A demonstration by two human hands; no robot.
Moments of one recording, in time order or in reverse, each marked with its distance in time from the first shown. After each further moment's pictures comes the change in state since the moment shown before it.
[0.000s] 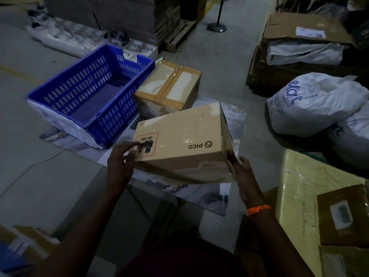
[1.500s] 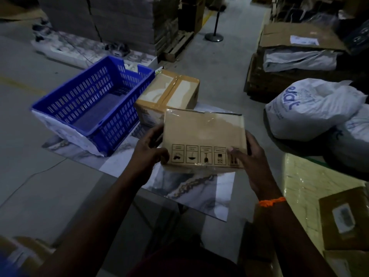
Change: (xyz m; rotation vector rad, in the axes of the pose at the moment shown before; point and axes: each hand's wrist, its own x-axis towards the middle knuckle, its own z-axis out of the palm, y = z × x) left_hand 0.011 0.129 0.012 -0.605 -0.376 -0.281; right_hand -0.002 -0.052 -0.018 0.032 -0.179 -0.534
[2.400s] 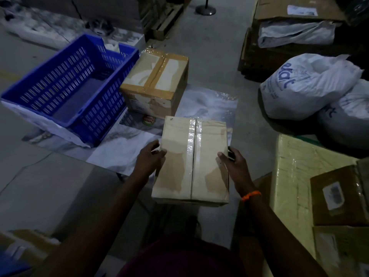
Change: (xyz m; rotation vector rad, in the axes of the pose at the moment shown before) left_hand 0.043 -0.120 0.010 0.390 0.142 -0.190; right_hand -0.003 0.139 -0.013 -0.095 0.153 0.305
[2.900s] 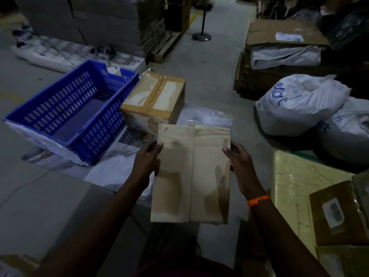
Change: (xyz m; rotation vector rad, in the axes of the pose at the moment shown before) left_hand -0.005 0.061 -0.002 -0.336 0.020 0.072; right_hand -0.002 -0.093 -0.012 0.143 -0.026 -0.192
